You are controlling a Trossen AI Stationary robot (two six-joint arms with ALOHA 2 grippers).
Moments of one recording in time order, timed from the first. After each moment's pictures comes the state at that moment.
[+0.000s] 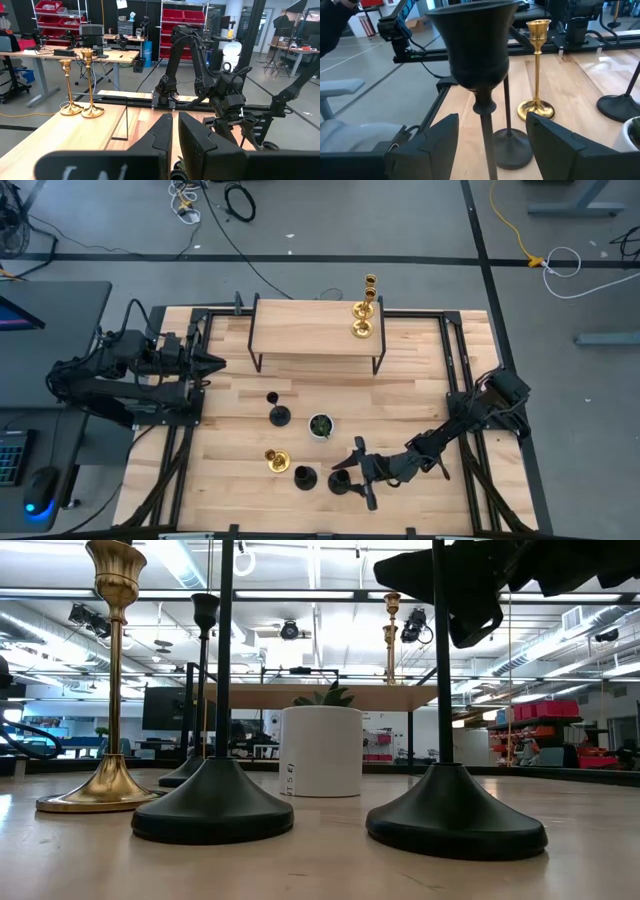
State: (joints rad) left arm 0.00 0.39 0.78 -0.40 -0.05 -0.07; right arm 0.64 1.82 0.76 0.85 0.43 0.22
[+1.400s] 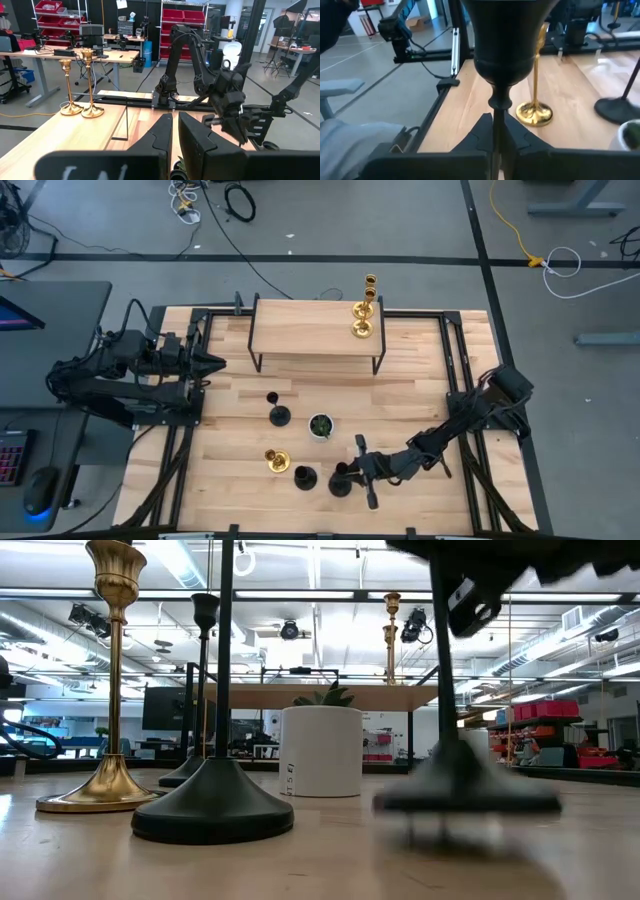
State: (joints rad) left arm 0.00 0.39 0.78 -0.40 -0.05 -0.07; right arm 0.63 1.78 0.76 0.82 0.42 0.22
